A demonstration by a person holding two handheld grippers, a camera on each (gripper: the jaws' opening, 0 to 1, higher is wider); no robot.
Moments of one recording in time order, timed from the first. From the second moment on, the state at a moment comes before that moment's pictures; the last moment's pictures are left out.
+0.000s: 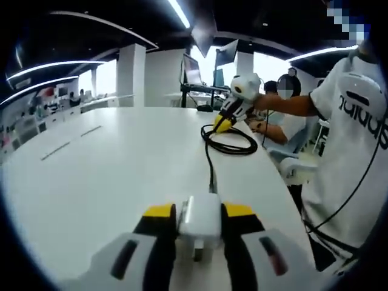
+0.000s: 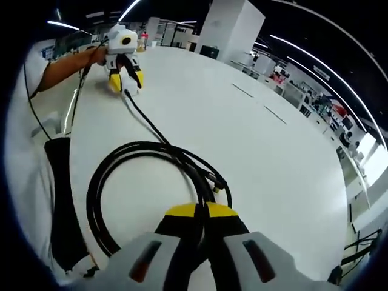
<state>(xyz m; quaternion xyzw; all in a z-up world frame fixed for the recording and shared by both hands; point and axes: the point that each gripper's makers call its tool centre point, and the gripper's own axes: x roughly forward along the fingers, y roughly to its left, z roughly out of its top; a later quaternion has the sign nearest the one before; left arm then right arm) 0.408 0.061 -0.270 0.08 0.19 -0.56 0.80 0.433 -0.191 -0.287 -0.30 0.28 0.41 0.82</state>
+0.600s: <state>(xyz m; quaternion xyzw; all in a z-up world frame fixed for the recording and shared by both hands) 0.442 0.072 -0.270 0.08 0.19 -0.55 0.81 0.464 -0.183 -0.287 -0.31 0.27 0.40 0.82</state>
